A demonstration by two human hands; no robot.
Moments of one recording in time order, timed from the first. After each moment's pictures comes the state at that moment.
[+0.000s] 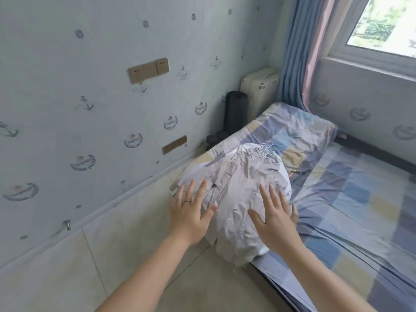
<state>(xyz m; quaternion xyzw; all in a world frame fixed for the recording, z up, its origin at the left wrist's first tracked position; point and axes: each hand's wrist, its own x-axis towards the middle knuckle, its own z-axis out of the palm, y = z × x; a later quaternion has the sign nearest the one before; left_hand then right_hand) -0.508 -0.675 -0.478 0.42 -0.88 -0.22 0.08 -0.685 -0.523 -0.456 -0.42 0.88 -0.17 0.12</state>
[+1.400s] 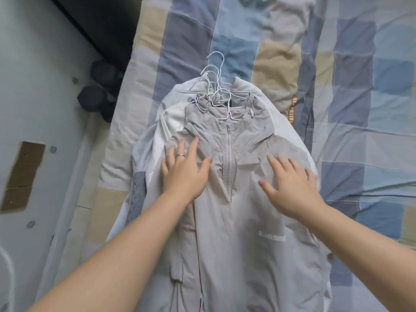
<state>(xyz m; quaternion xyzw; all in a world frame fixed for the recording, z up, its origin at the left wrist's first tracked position) -1.090 -1.047 -0.859 0.26 -0.90 -0.26 -0.22 -1.141 -0.816 -0.834 -0.11 0.94 -0.03 0.33</state>
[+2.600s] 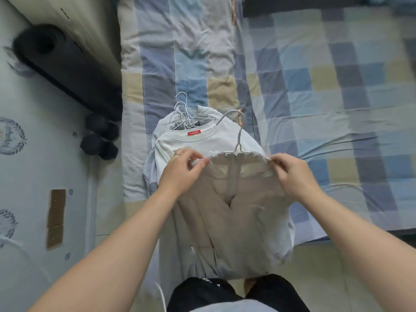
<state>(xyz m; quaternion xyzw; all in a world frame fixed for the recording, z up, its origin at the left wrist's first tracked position) -1.074 -1.064 -0.670 0.08 -0.88 -0.44 -0.15 -1.081 -0.770 -0.636 0.02 0.95 -0.28 0.14</state>
